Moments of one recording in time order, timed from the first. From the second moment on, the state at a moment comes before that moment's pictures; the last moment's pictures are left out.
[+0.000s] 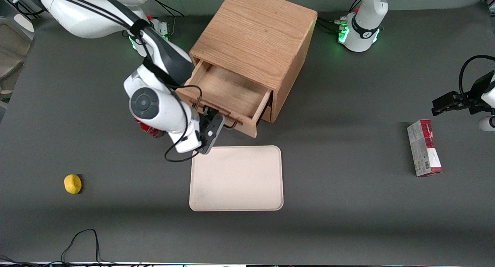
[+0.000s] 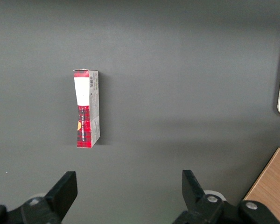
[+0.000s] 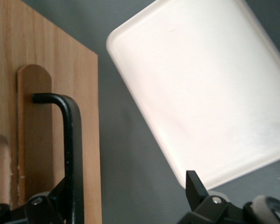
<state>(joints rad) -0.07 0.57 0.69 -1.52 -0.12 2.00 -0.43</state>
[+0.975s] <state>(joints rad) -0.08 0.56 0.60 -1.31 -0.15 1.80 -0.43</state>
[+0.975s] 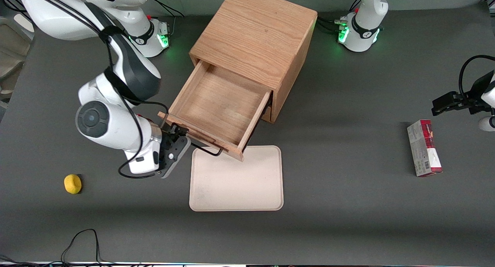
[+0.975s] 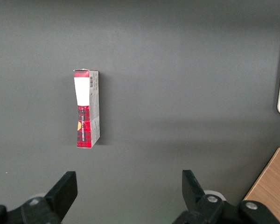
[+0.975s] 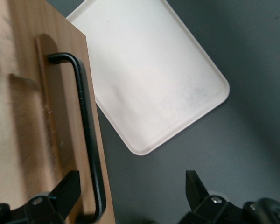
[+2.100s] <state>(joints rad) -0.09 -0.29 0.16 -2.03 0.04 1.77 0.05</state>
